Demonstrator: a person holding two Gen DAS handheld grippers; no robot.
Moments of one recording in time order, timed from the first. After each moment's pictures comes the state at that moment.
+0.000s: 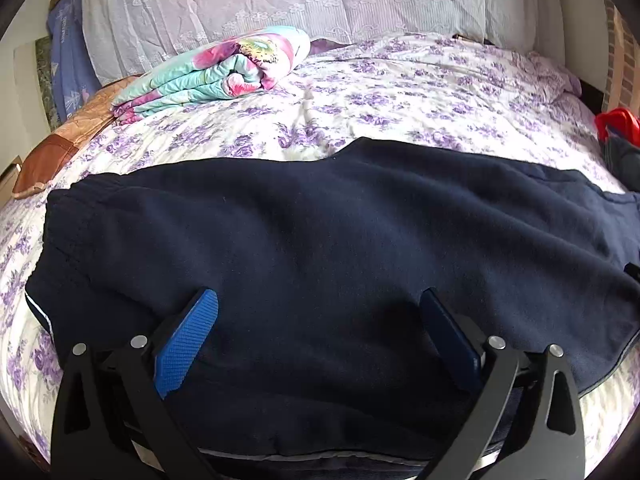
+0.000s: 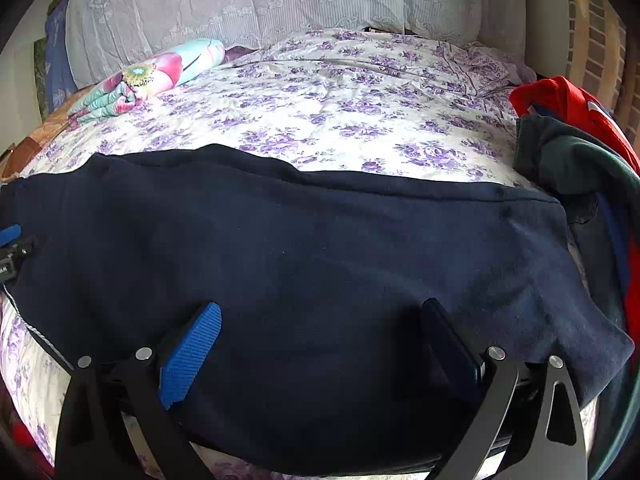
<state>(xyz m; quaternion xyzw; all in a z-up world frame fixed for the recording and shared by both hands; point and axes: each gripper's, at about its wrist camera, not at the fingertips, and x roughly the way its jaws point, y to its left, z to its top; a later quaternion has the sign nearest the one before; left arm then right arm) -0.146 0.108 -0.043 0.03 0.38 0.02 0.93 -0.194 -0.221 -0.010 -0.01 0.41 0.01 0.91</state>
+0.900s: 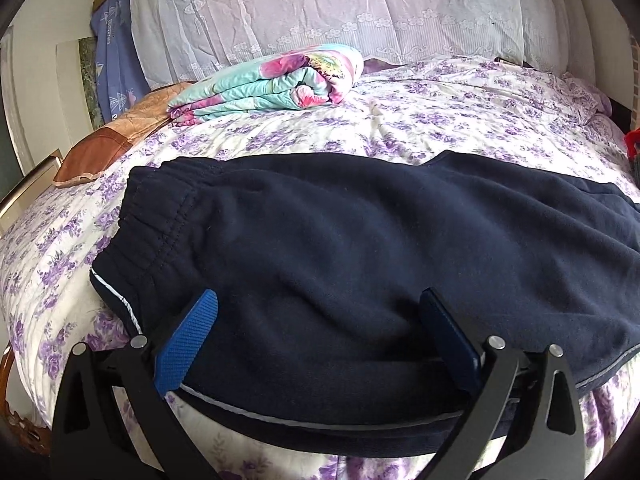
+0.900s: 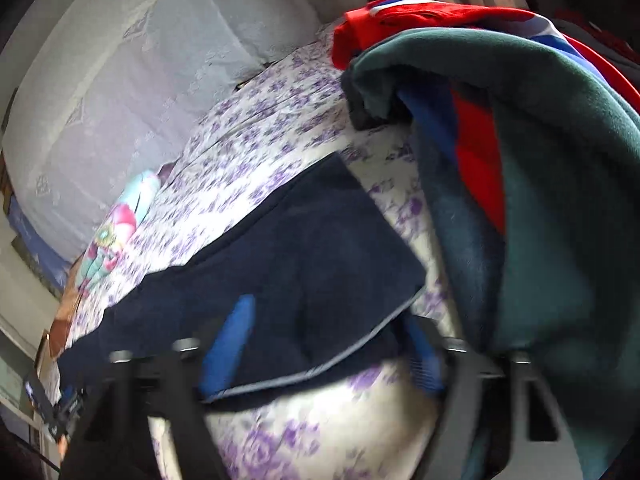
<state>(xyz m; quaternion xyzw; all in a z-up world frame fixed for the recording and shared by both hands) -0.173 0.161 -0.043 0.03 0.34 0.09 0.94 -0.261 -0.382 -0.008 0.29 0.33 -0.06 0.90</state>
